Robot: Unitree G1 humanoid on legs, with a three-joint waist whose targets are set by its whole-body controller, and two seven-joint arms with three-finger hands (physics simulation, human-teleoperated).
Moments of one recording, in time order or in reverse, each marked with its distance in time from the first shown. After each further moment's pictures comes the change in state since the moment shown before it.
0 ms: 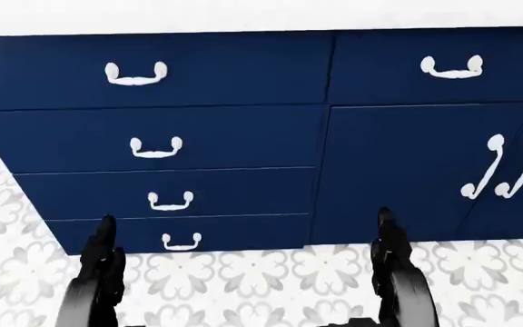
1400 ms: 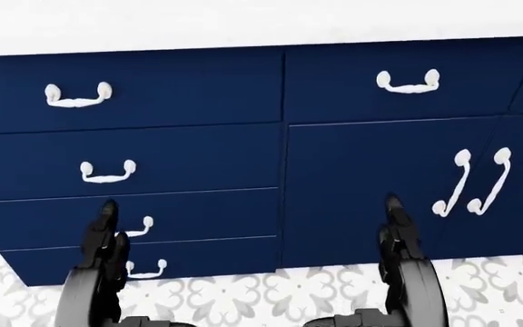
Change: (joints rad) left arm -0.012 -0.004 -0.010 -0.035 -0.005 -0.022 -0.009; right arm -0.005 -0.008 -0.013 -0.045 -0.005 -0.018 0.004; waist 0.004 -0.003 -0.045
